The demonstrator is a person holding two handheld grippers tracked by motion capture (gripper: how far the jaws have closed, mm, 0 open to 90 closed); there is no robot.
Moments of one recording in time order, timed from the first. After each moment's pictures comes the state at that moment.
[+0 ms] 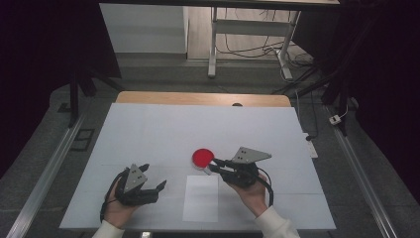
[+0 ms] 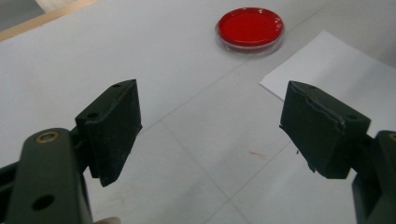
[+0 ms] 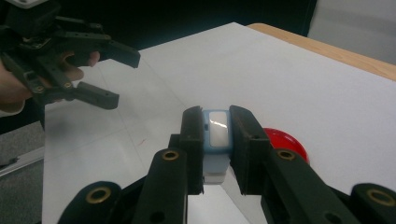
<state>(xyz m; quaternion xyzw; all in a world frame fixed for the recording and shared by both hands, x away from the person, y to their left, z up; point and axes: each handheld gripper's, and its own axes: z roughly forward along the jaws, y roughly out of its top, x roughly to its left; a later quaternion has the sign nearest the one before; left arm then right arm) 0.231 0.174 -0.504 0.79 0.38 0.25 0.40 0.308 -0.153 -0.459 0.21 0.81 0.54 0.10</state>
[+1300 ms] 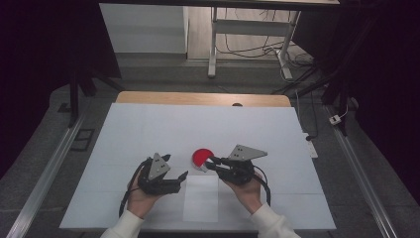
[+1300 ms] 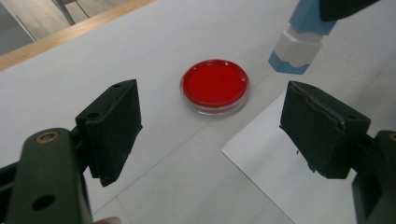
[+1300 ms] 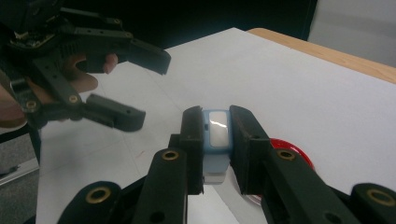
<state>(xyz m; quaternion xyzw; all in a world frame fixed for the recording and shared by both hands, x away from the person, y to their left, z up) 0.258 0.120 -0.481 0.79 0.37 0.24 0.42 0.314 -0.143 -0.461 0.22 0.80 0.55 0.10</state>
